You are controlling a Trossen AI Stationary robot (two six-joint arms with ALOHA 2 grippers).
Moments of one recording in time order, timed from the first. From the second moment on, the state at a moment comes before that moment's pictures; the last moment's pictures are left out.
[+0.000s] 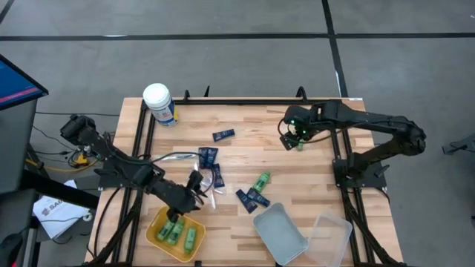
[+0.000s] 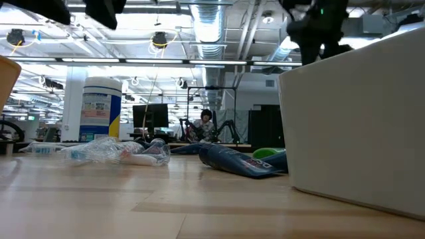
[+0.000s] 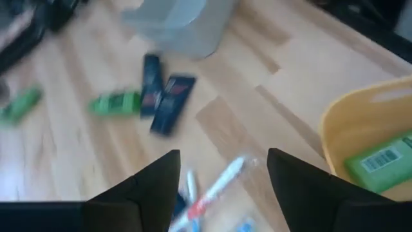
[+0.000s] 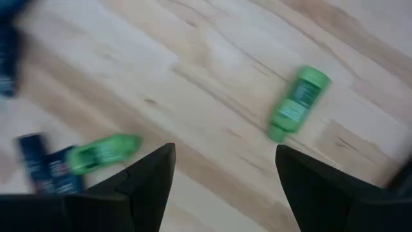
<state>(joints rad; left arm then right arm) -0.55 1.23 0.85 -0.43 -0.28 0.24 -0.26 1.33 1.23 -1.19 0.14 0.71</state>
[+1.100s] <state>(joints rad) -0.38 1.12 0.85 -0.51 -0.66 -0.63 -0.46 1.45 0.71 -0.73 0.07 0.82</state>
